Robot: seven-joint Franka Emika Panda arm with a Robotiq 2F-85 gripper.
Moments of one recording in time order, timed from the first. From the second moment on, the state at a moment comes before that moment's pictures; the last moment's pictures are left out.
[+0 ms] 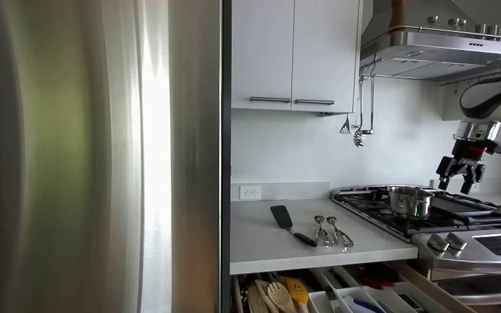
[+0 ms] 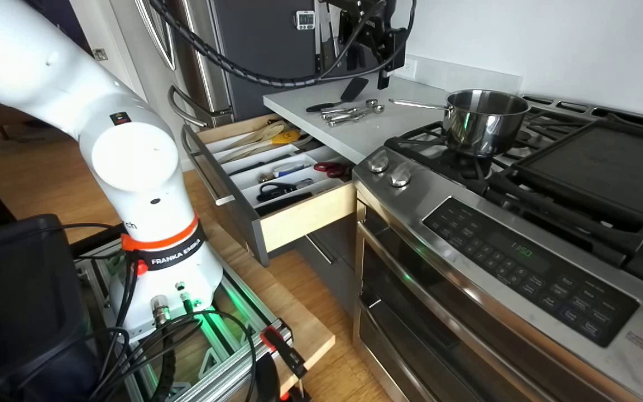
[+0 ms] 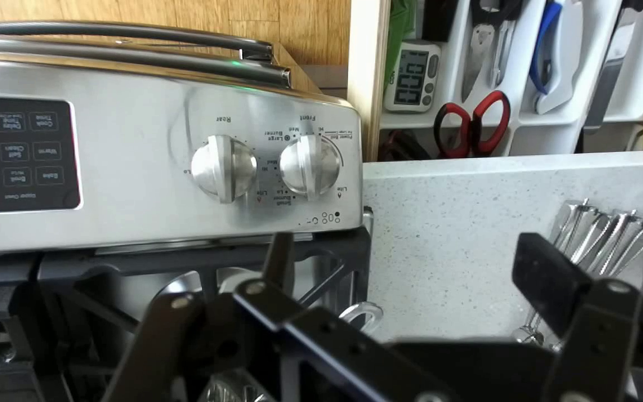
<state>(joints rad) -0.09 -0.55 -0.30 -2.37 0.04 1.94 -0.23</state>
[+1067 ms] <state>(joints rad) 0.03 -0.67 0.15 -2.50 0.02 1.91 0.02</state>
